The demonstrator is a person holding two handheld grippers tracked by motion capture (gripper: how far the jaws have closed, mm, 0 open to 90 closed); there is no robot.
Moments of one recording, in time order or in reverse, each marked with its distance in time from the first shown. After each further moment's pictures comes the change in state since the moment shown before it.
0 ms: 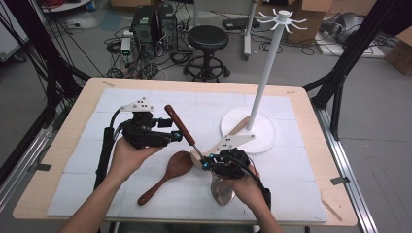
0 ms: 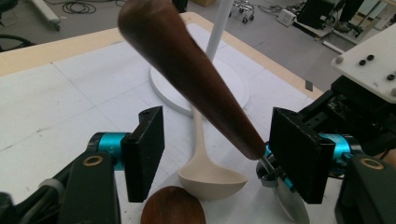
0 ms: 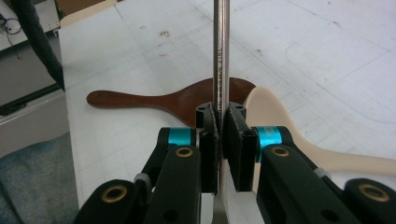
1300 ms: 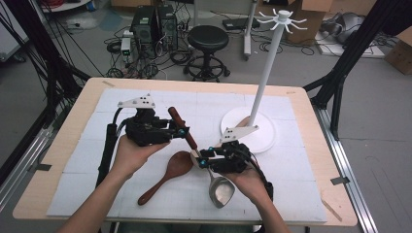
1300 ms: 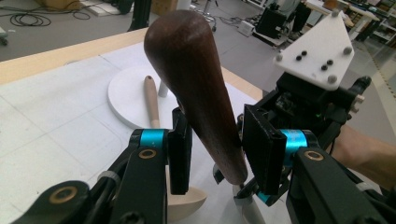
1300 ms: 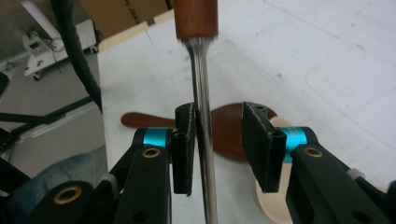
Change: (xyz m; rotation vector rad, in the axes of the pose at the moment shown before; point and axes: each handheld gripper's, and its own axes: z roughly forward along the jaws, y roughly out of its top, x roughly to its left) left arm -0.014 0.014 -0.002 -0.045 -0.160 0.019; right arm -0.006 0.021 -0.011 -0.054 0.116 0.030
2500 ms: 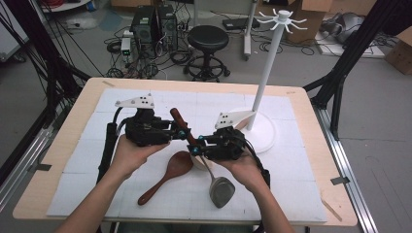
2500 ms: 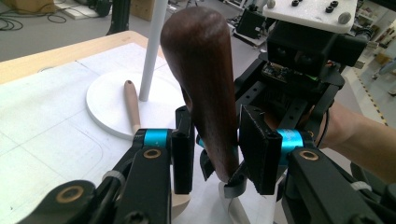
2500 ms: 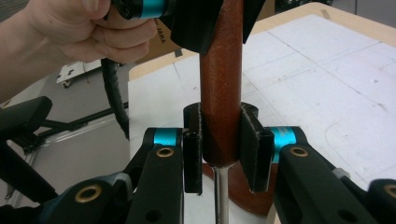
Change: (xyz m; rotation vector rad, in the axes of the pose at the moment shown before) left arm -0.004 0.002 -0.003 -0.004 -0.071 0.028; right arm 0.006 0.043 -0.003 -0.063 0.089 -0.059
